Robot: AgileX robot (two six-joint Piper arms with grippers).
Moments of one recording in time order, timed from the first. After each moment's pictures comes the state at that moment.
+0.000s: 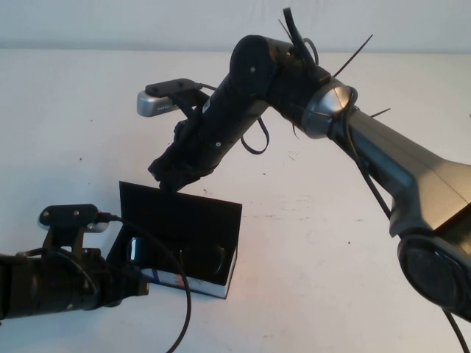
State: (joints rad) right arm 0.63 2.40 -2.37 0.54 1.23 -0.33; left arm -0.28 1.55 -0.49 -1.72 0.34 1.56
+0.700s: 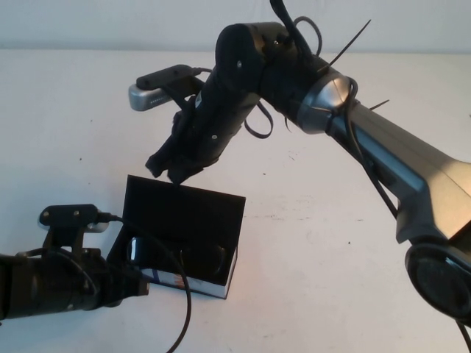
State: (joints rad) right arm 0.69 2.34 -2.37 0.35 1.24 -0.21; left arm -0.28 1.55 -0.49 -1.72 0.34 1.56
